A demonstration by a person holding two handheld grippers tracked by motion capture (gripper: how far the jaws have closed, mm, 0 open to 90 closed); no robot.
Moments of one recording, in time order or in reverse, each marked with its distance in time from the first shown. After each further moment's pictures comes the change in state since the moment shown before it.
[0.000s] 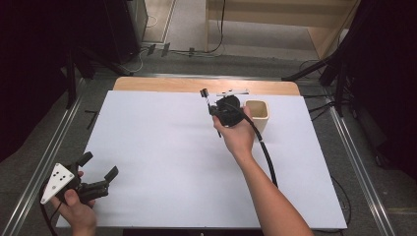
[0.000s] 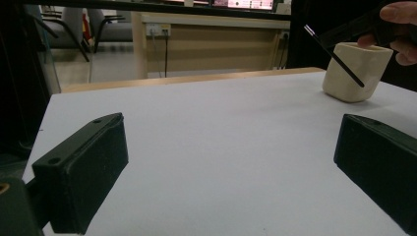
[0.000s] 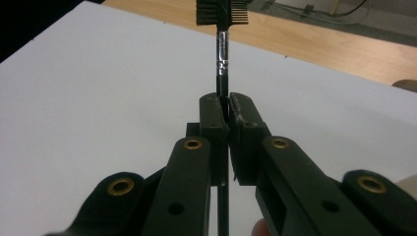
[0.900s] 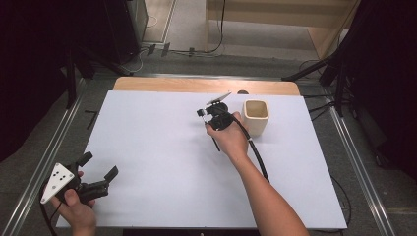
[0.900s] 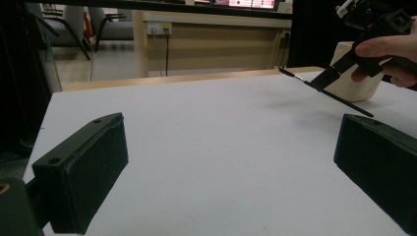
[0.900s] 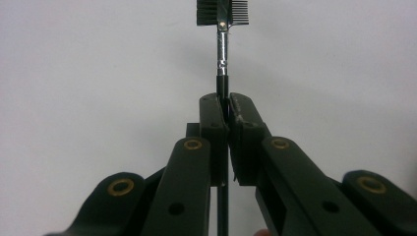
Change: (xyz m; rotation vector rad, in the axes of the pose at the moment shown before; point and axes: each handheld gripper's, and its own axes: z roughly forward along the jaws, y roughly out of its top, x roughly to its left) left arm 0.000 0.000 0.000 0.005 0.005 -0.006; right arm 0.007 -0.010 0.044 0.369 -0.020 0.035
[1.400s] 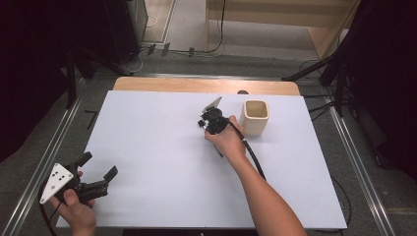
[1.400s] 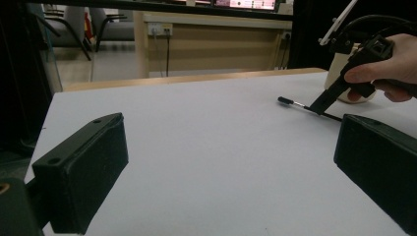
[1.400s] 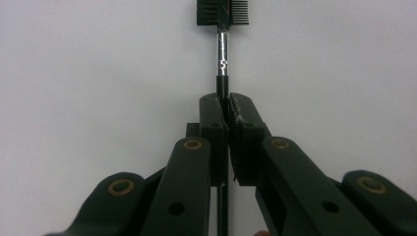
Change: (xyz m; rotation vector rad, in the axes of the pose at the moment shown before) left arm 0.001 0.000 -0.001 -0.002 0.003 -0.002; right arm 0.004 -0.002 0.031 0.175 -0.078 -0.043
